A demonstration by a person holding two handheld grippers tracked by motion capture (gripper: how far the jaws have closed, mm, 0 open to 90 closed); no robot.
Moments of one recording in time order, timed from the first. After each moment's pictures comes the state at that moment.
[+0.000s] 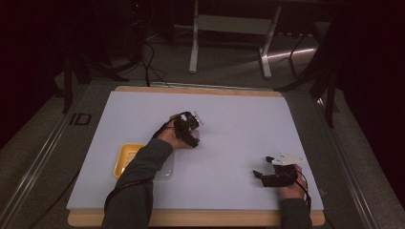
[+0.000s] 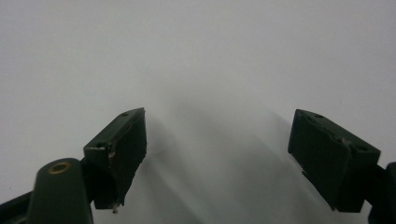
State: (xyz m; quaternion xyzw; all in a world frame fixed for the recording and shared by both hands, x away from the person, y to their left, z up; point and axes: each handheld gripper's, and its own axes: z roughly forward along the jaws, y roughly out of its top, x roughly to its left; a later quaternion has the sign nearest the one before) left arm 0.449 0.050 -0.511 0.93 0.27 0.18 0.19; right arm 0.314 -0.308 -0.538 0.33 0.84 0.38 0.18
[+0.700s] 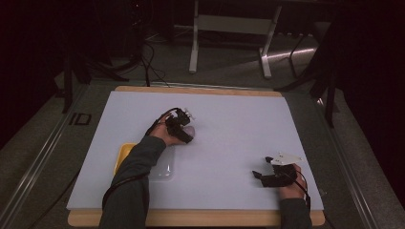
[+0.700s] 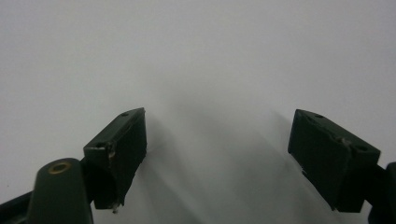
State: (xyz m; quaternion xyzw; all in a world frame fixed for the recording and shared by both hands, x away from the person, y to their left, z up) left arm 0.464 0.082 -0.514 0.92 0.31 0.12 0.21; right arm 0.315 -0.306 -0.539 0.33 0.85 0.38 0.18
